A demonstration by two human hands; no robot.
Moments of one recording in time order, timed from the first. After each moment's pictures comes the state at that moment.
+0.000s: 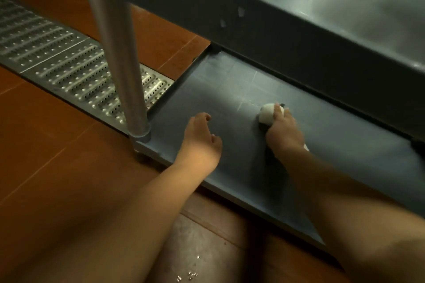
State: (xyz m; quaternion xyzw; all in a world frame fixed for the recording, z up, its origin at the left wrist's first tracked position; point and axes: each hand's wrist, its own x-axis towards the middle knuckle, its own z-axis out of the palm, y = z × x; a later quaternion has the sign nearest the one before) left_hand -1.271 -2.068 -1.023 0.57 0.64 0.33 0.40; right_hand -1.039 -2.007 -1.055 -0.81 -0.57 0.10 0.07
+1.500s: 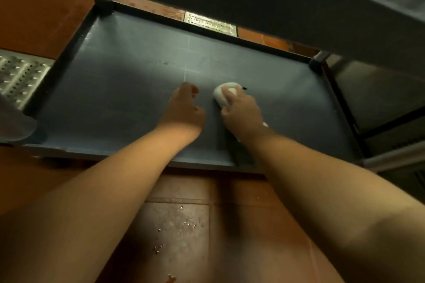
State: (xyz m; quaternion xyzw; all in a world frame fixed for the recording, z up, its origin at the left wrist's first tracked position) left_hand -1.163 -2.084 -1.028 0.71 0.49 0.30 0.41; right_hand -0.985 -2.113 -1.059 -0.83 -0.55 0.03 0.09
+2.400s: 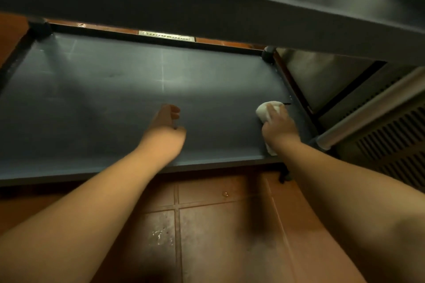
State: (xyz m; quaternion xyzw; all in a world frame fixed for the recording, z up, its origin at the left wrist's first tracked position) left_hand -1.092 -2.144 -1.028 0.72 0.46 0.27 0.45; right_hand -0.810 -2.270 -1.052 -0.93 -0.36 0.04 0.08
